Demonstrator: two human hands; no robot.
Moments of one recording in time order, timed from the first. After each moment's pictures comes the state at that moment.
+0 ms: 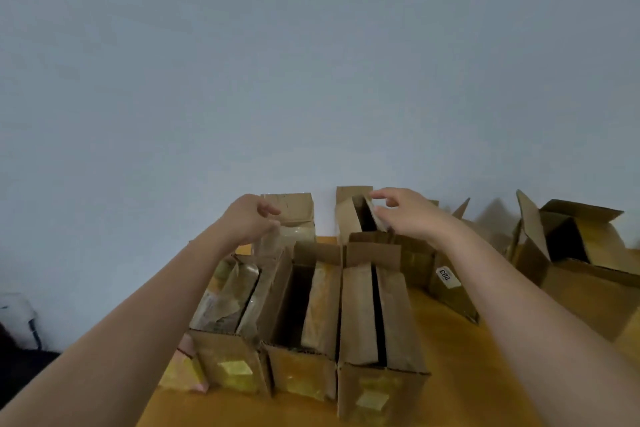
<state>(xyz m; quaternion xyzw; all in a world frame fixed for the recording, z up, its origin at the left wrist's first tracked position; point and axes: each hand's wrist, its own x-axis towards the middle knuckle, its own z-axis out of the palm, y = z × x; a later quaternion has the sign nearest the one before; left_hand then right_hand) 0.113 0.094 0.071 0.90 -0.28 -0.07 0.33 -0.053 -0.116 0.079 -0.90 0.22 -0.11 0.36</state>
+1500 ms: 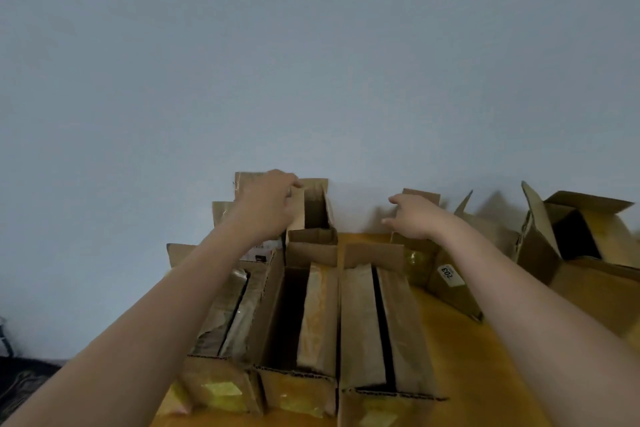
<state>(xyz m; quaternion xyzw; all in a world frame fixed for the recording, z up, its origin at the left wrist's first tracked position) 0.119 0.047 0.067 0.87 -0.43 0.07 0.22 -0.020 -0.159 0.049 -0.93 0.31 0.02 0.20</state>
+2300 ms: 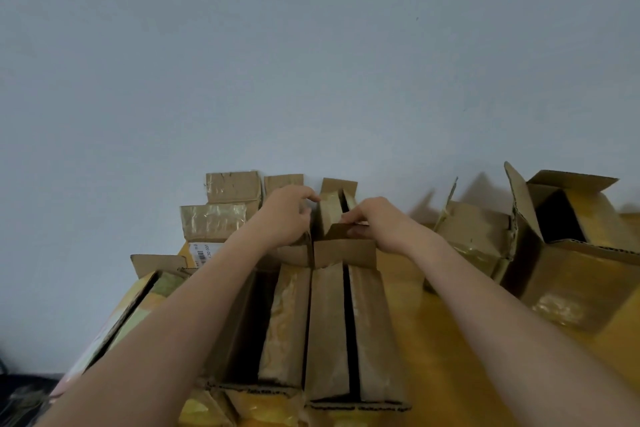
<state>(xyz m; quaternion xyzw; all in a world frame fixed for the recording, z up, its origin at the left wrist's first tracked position) 0.092 -0.008 0.044 0.86 -0.45 -0.05 0.24 -0.026 -0.157 0.020 -0.94 0.15 -0.07 0.30</state>
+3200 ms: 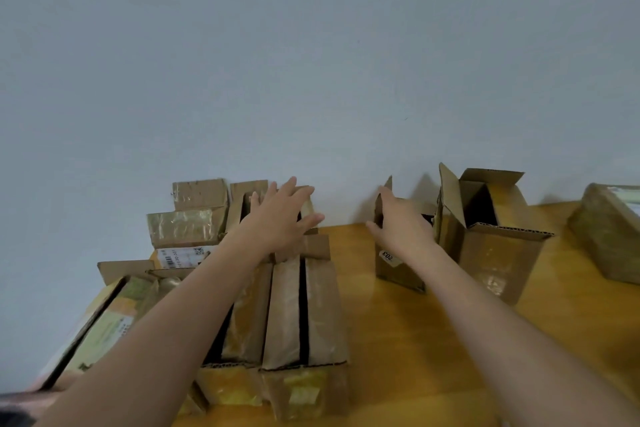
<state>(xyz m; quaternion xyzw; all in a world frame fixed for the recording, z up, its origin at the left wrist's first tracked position) 0.044 -0.033 0.054 0.87 -0.49 0.00 0.06 -0.109 -0.179 0.012 -0.90 0.36 -0.20 0.15</state>
